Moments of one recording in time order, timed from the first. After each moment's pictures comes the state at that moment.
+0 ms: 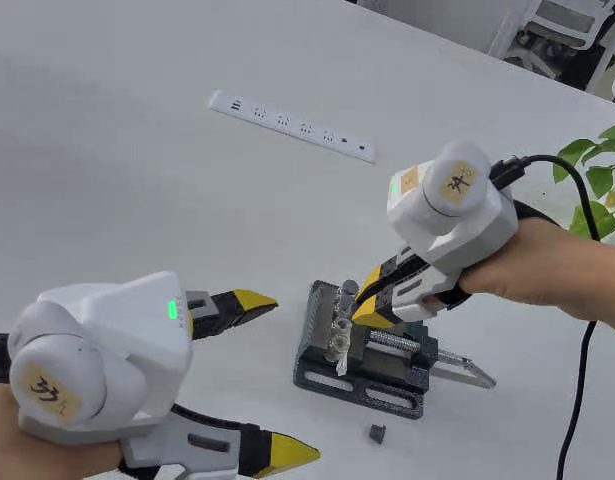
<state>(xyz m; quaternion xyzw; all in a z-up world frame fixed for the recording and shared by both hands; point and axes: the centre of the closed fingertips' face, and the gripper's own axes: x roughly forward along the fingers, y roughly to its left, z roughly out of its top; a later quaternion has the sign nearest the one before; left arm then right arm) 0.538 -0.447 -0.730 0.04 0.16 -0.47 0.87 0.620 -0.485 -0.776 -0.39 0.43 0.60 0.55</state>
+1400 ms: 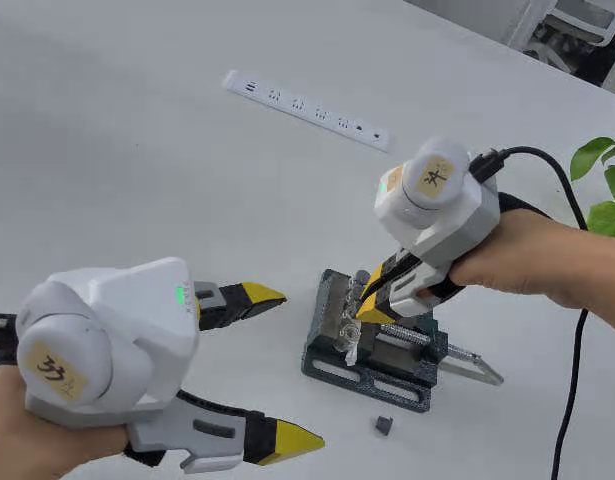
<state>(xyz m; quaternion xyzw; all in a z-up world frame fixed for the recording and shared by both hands) 0.535 -0.441 -0.735 0.02 0.16 -0.47 0.87 0.619 -0.480 -0.797 -0.41 0.47 0.58 0.52</state>
